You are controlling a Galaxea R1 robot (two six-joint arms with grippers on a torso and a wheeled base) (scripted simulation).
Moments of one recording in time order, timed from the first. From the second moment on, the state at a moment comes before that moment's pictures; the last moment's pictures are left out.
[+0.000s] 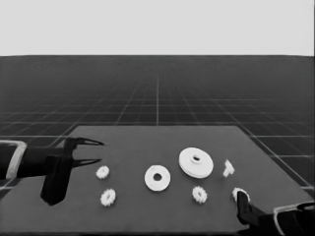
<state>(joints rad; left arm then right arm) -0.35 1.76 -0.42 0.31 0.68 0.35 -0.35 1.76 -0.38 -0.70 -1.18 0.32</state>
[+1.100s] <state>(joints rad) 0.18 2.44 -1.61 0.26 1.33 -0.85 -0.35 1.76 -0.39 -0.70 -1.18 0.32</state>
